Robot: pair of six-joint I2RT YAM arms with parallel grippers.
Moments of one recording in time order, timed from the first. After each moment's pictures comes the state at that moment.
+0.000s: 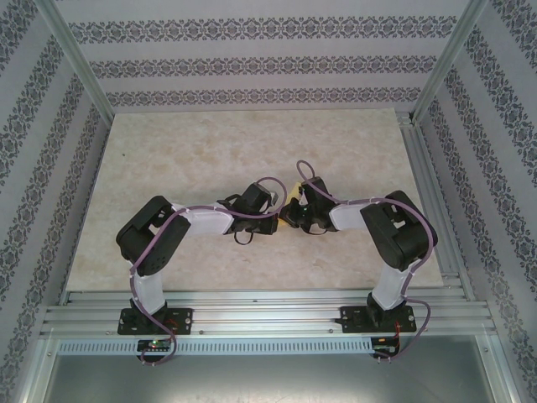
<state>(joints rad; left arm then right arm) -0.75 1.87 1.00 -0.08 0.23 -0.55 0.50 1.81 0.76 0.18 -0.46 0.98</state>
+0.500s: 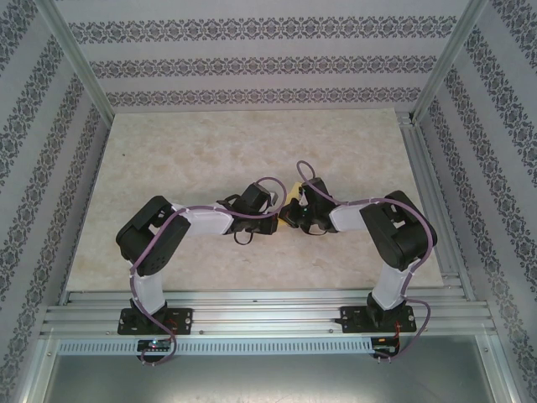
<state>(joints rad) -0.75 1.87 0.99 -0.07 0.23 -0.55 0.48 1.81 0.75 0.19 -0.46 0.97</state>
